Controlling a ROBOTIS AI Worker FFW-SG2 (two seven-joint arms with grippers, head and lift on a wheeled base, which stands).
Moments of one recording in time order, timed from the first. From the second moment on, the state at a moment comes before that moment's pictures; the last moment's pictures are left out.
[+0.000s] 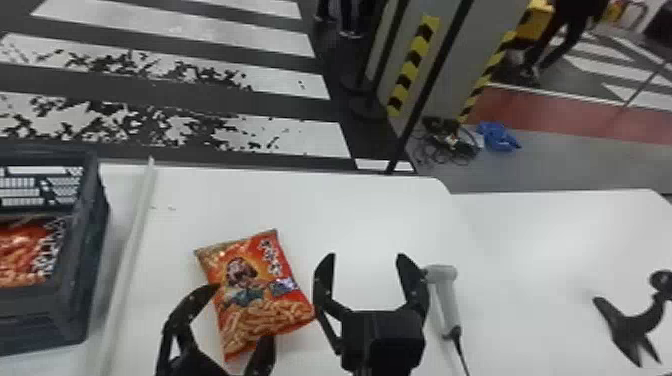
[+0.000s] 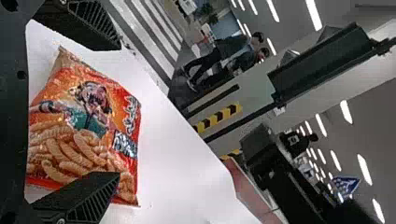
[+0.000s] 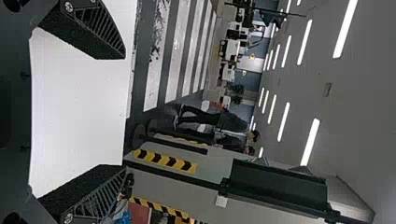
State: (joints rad) left arm 0.25 0.38 -0.72 -1.85 -0.35 0.13 0.22; right arm 0.63 -0.10 0.28 -2.18 0.24 0.11 -0.48
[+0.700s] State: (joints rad) left arm 0.45 0.39 -0.37 -2.05 -0.05 0.08 0.24; right arm 0.62 -0.10 0.26 -2.14 0.23 0.11 -0.45
